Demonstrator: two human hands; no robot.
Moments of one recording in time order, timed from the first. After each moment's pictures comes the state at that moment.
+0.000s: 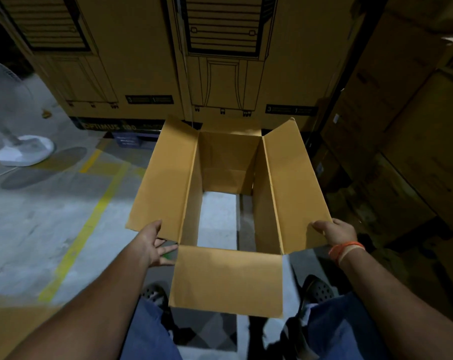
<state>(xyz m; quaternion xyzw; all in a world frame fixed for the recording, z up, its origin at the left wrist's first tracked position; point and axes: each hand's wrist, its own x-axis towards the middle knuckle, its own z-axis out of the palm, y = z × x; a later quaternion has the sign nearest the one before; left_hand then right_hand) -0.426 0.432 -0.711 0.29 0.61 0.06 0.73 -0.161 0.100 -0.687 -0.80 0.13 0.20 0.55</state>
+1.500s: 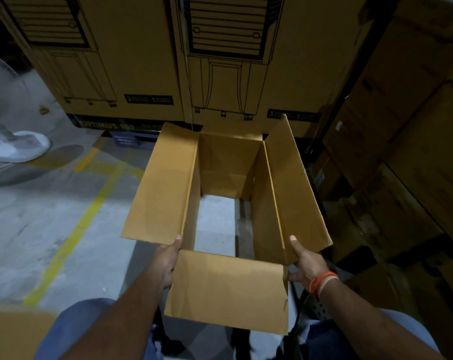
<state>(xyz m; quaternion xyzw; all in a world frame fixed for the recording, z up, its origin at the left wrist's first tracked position) -0.404 0.390 -0.753 0.40 0.55 0.08 0.72 -0.207 0.130 -0.719 -0.67 0.18 0.34 0.63</state>
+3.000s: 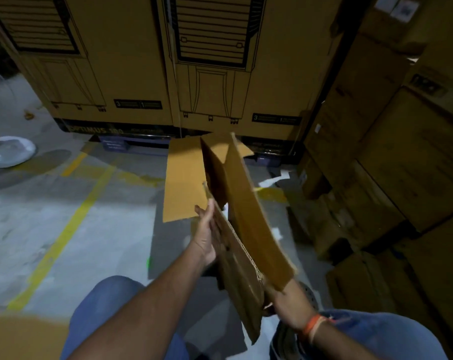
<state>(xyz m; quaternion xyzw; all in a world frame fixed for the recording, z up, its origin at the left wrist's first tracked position) -0.332 0.299 -0.693 0.37 0.39 0.07 0.84 -0.314 0.070 -0.667 -0.81 -0.16 0.36 0.44</state>
